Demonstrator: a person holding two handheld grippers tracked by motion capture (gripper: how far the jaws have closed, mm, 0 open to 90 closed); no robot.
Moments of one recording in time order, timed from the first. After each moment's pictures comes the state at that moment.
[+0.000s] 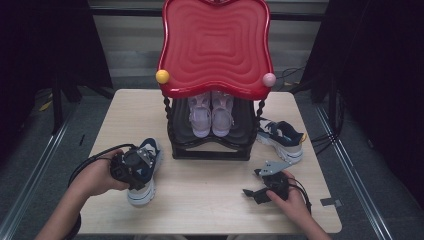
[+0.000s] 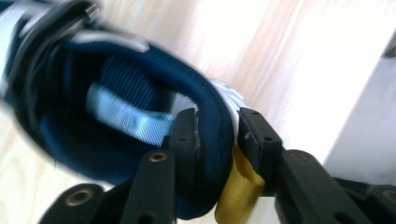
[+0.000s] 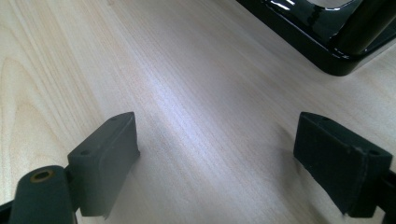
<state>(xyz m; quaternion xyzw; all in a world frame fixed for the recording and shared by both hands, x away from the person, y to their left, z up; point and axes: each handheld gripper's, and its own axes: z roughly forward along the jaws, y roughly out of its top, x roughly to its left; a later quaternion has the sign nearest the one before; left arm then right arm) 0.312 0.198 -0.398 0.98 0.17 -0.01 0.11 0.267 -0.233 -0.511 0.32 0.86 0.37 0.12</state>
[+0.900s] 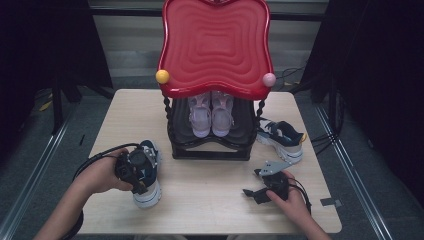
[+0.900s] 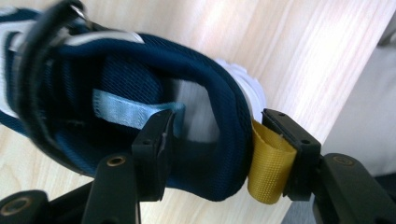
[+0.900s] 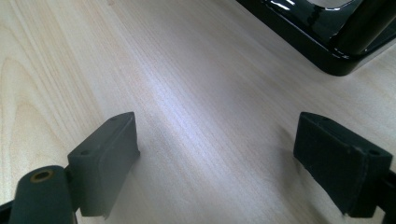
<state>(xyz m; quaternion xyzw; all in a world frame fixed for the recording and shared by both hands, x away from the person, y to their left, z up) 0.314 0.185 -0.400 0.99 0.14 -0.03 0.06 0.267 -0.233 -0.511 0.32 0.86 0.37 0.12</state>
